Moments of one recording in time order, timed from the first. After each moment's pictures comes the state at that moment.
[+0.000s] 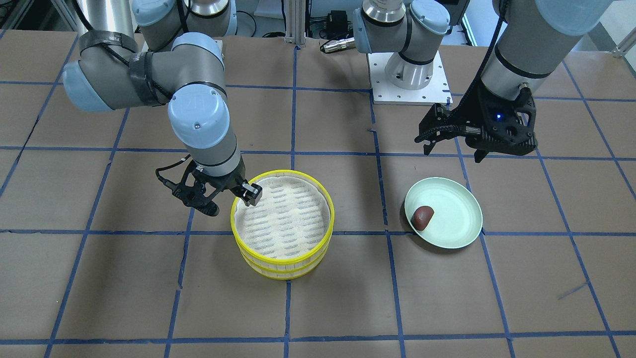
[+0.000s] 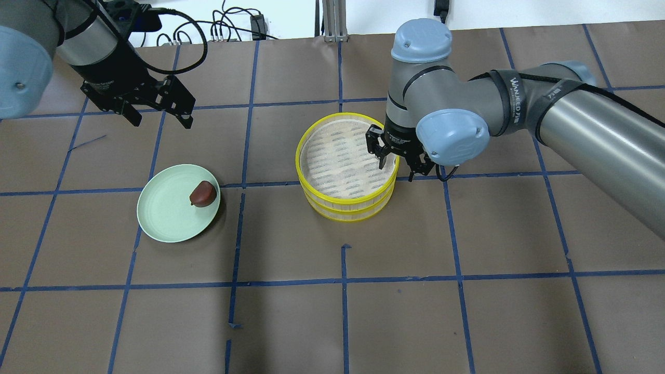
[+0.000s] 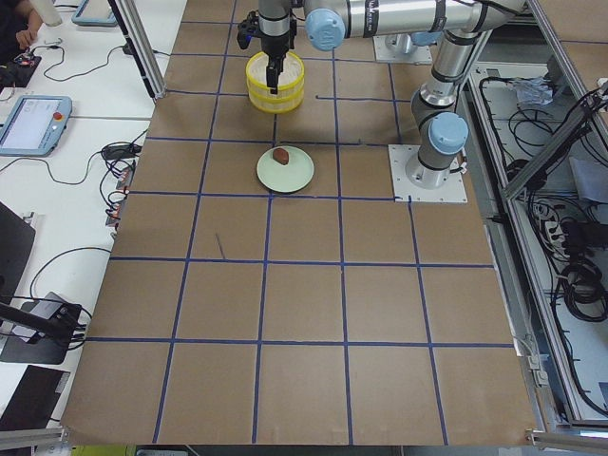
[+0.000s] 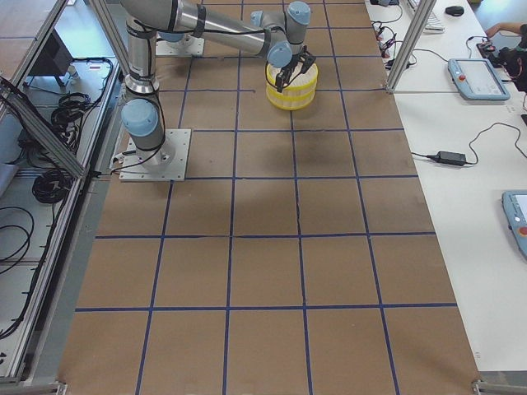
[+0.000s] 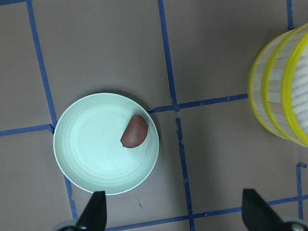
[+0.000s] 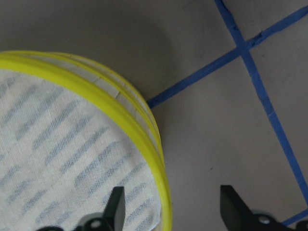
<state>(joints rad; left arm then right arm) -1.47 -1.62 -1.58 -1.50 1.53 0.24 1.77 -1.27 1.71 -1.92 -1.54 0.73</state>
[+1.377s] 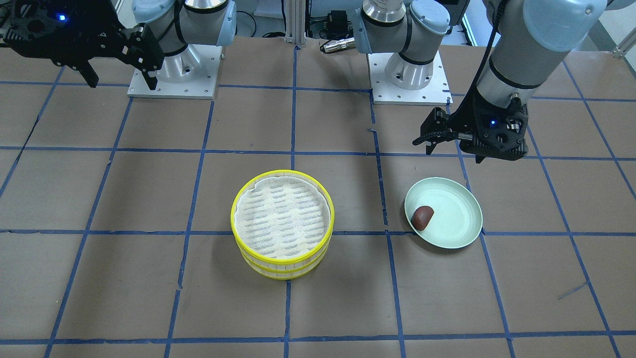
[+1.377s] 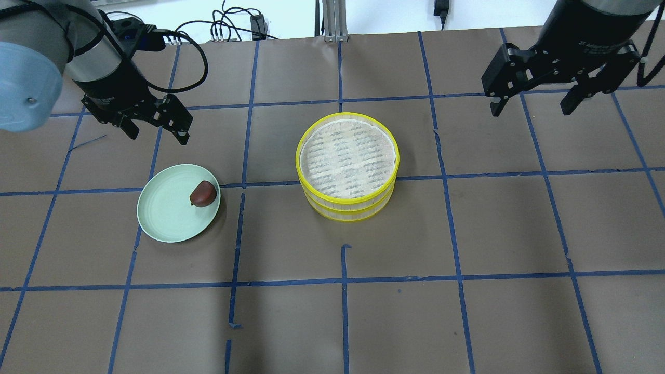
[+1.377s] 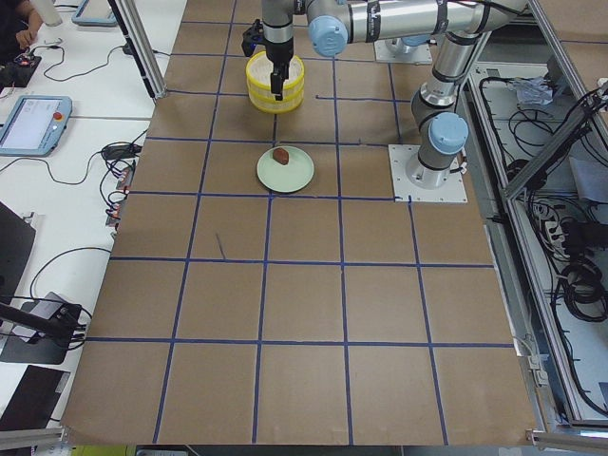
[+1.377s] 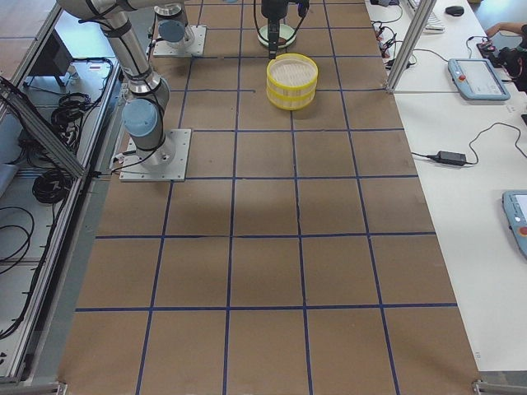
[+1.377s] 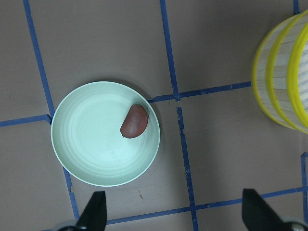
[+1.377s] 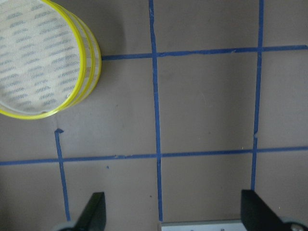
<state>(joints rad) -1.46 -1.62 -1.65 -1.48 1.60 0.31 1.53 -1.64 1.49 -1.44 -1.57 -0.02</state>
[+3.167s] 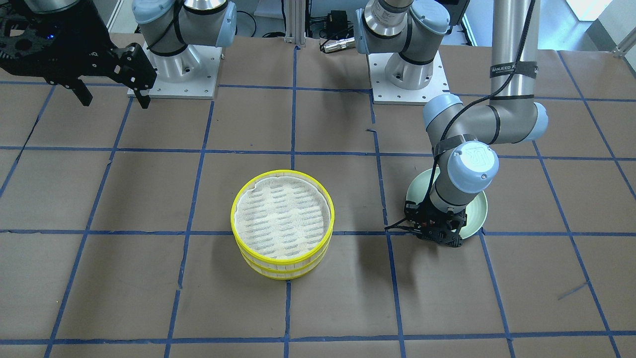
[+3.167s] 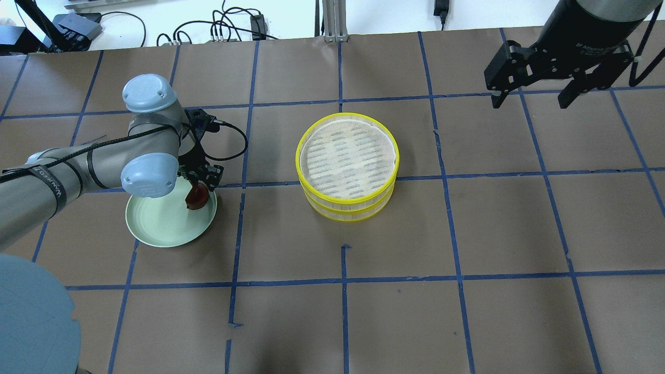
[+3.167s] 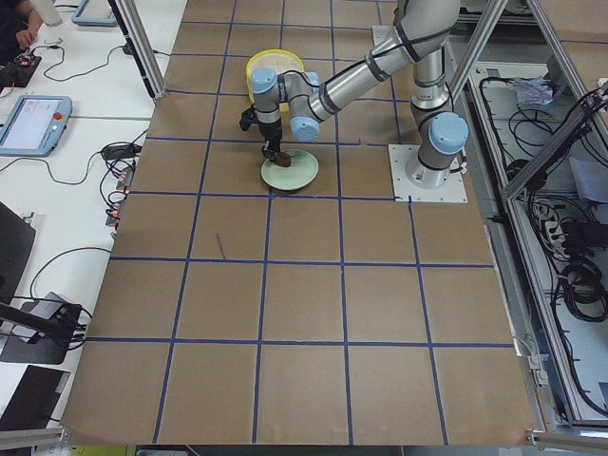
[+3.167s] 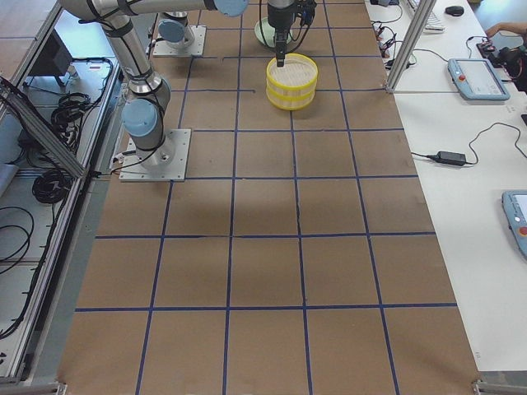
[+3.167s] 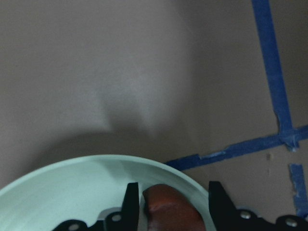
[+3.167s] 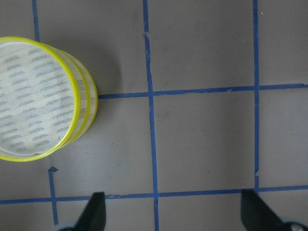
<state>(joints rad) -1.46 -1.95 -1.92 -0.88 1.66 0.39 1.50 -1.64 1.53 -1.51 -1.55 -0.03</state>
